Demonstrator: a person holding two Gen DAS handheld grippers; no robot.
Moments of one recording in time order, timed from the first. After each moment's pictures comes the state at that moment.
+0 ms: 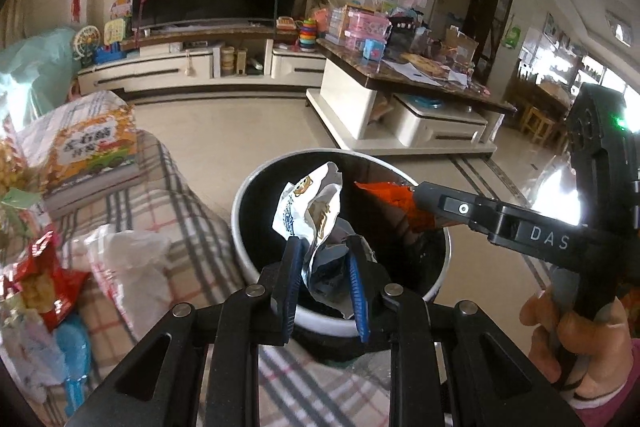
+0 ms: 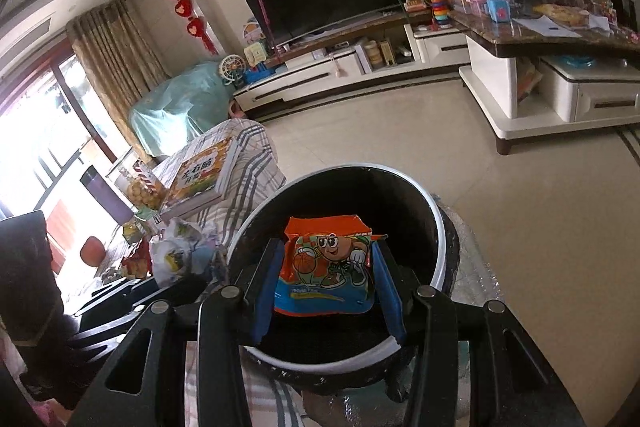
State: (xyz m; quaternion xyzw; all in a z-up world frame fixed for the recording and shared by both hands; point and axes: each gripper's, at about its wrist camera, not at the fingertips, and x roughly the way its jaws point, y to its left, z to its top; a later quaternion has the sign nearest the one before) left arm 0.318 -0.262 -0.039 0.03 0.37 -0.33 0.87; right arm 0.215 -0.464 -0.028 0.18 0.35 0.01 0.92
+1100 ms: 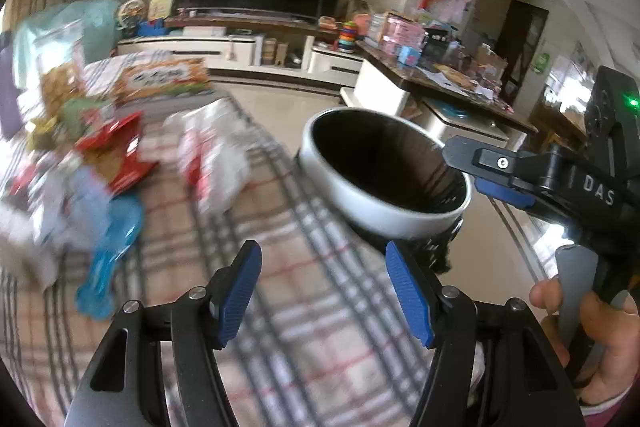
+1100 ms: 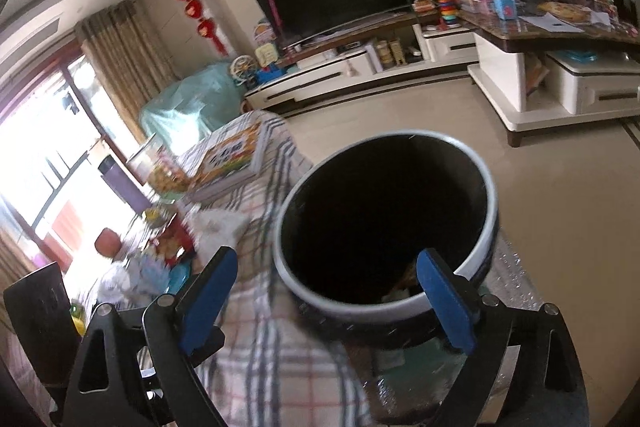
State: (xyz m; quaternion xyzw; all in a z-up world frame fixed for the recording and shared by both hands) left arm 0.238 -0.168 -0.062 -0.02 0.37 -0.28 0.88; right arm 0.184 -0.409 -0.028 0.19 0.34 0.02 0.92
